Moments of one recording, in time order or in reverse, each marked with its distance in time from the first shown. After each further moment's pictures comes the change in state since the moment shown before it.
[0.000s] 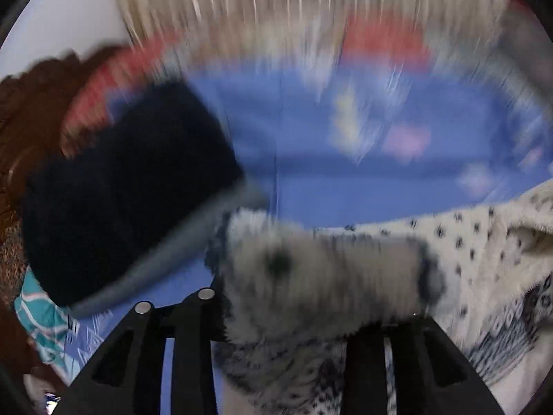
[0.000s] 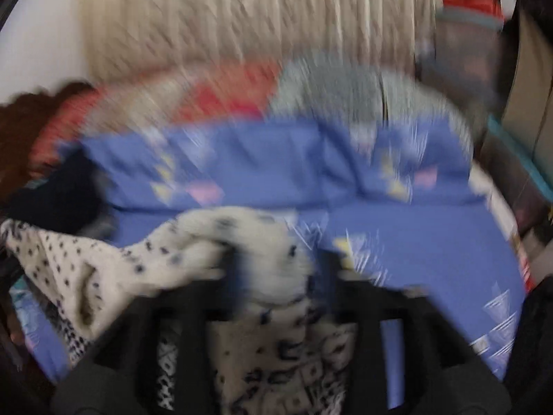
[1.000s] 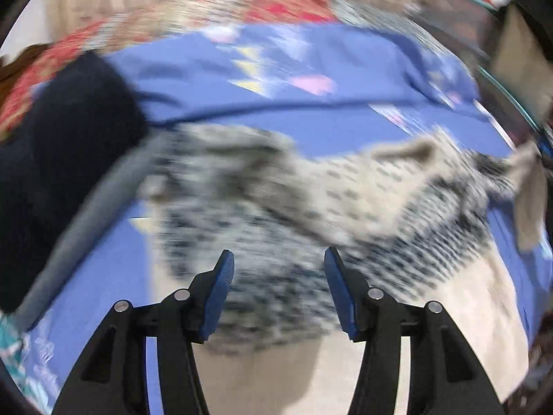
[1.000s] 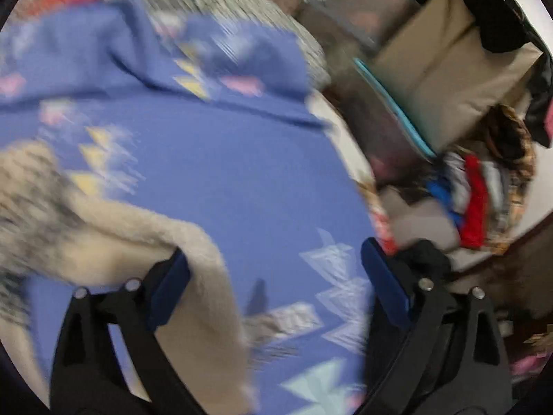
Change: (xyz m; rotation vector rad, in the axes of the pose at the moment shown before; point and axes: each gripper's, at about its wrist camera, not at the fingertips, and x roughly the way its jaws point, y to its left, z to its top) left arm -0.022 -0.016 -0.078 0.206 -0.039 -0.392; right arm -0.017 -0.147 -0.084 -0.090 0.025 -0.410
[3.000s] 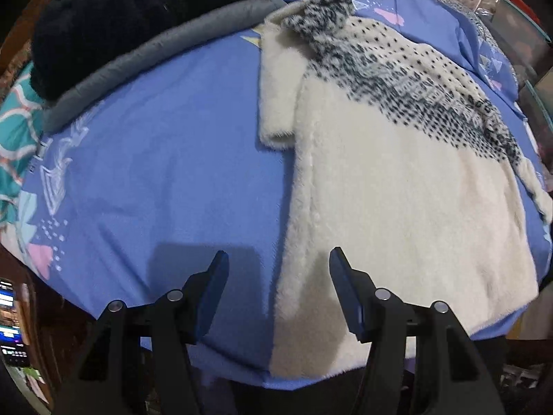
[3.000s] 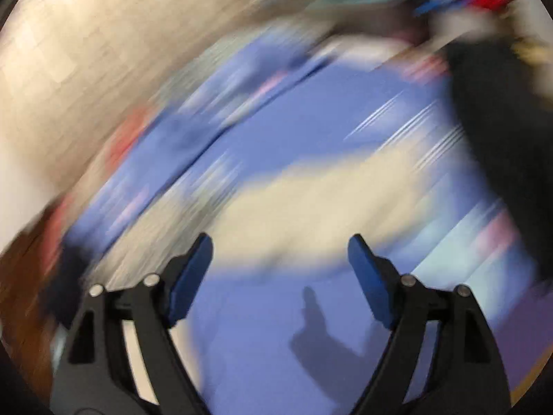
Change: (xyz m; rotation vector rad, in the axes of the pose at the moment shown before) left arm -0.086 0.062 -0.209 -0.337 0.202 0.086; right arm -0.075 -0.062 -0.193 0.552 0.066 0.736
